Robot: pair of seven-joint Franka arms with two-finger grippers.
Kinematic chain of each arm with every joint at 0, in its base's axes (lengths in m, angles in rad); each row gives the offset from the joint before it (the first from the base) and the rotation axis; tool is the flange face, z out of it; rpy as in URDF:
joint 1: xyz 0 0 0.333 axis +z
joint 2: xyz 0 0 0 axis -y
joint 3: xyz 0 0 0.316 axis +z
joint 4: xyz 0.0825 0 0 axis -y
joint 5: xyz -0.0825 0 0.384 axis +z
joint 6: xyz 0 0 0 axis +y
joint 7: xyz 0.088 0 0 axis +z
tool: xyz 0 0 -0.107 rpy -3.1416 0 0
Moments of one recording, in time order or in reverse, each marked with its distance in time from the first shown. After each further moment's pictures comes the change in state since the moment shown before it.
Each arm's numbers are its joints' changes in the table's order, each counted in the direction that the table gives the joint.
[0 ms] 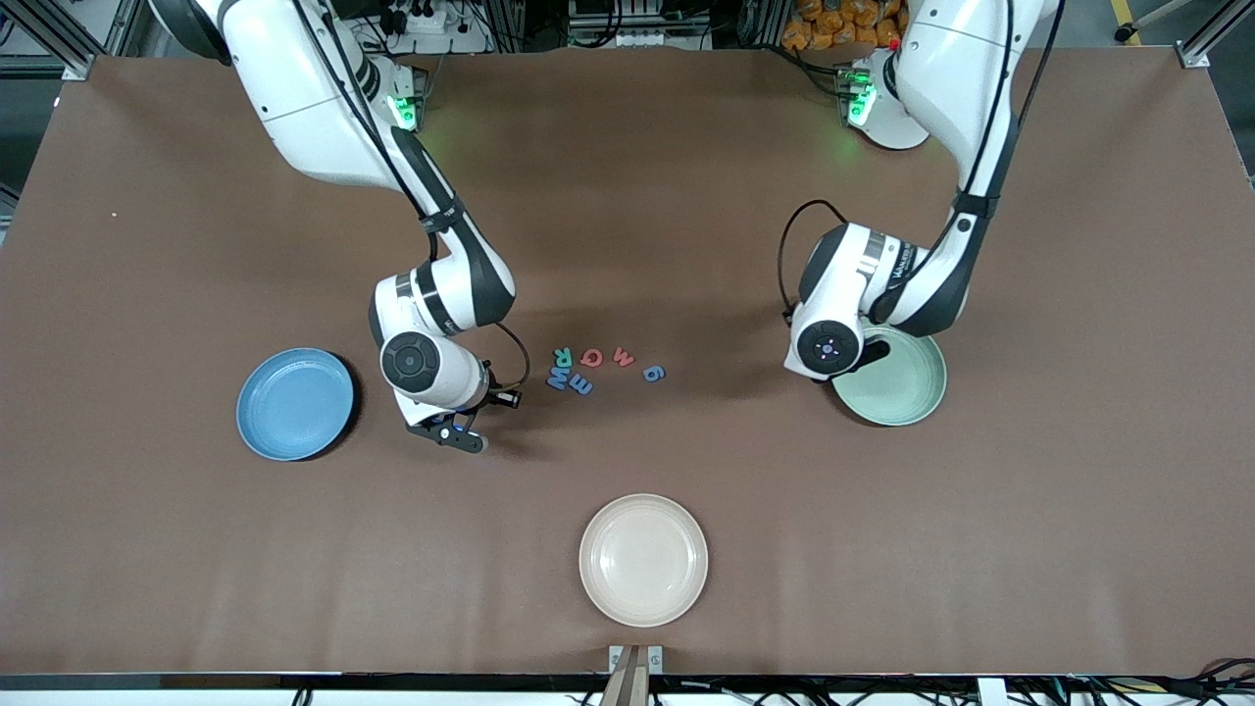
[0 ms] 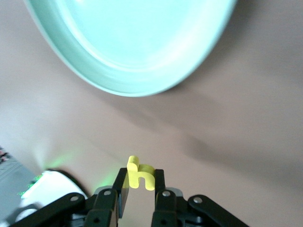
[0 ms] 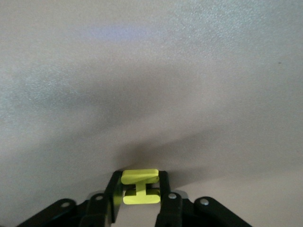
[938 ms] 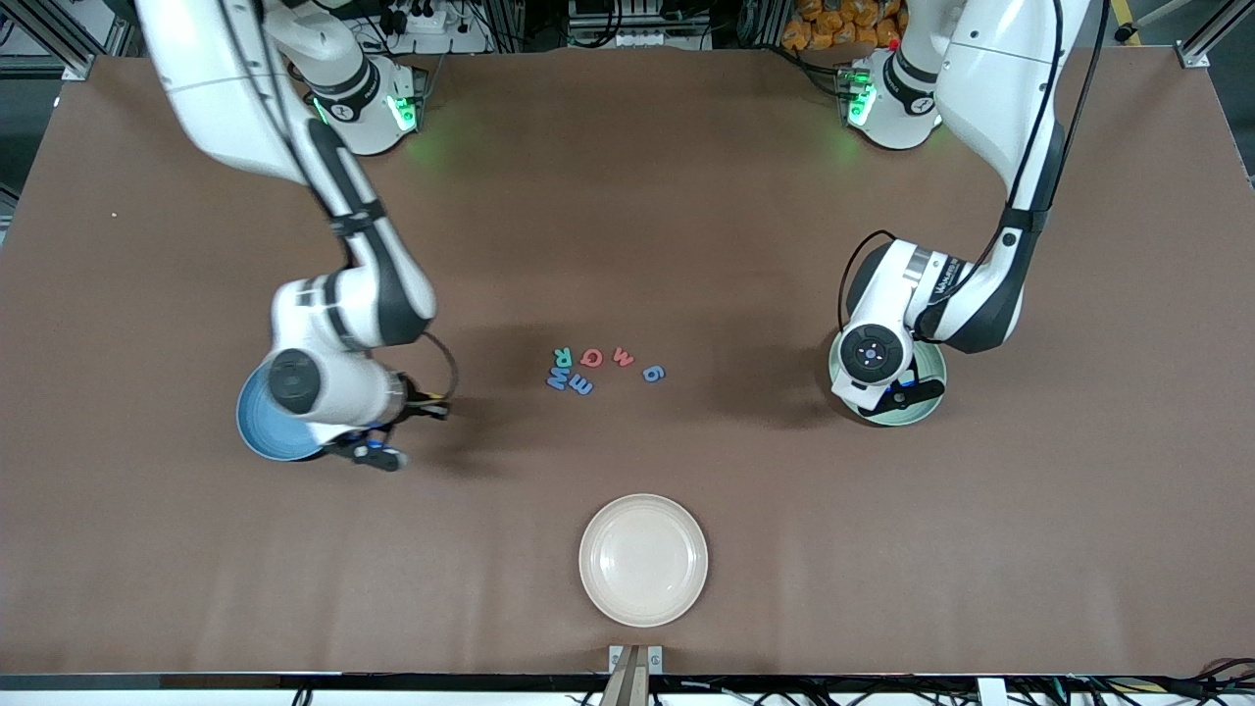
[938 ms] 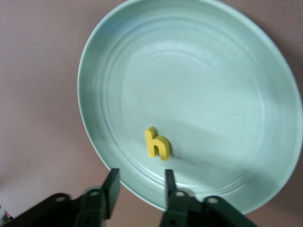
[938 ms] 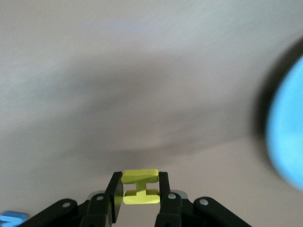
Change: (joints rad) left arm 0.095 -0.009 0.002 -0.037 0.233 -0.236 -0.074; right arm -0.212 0.124 -0.030 0.002 -0.005 0.175 0.288
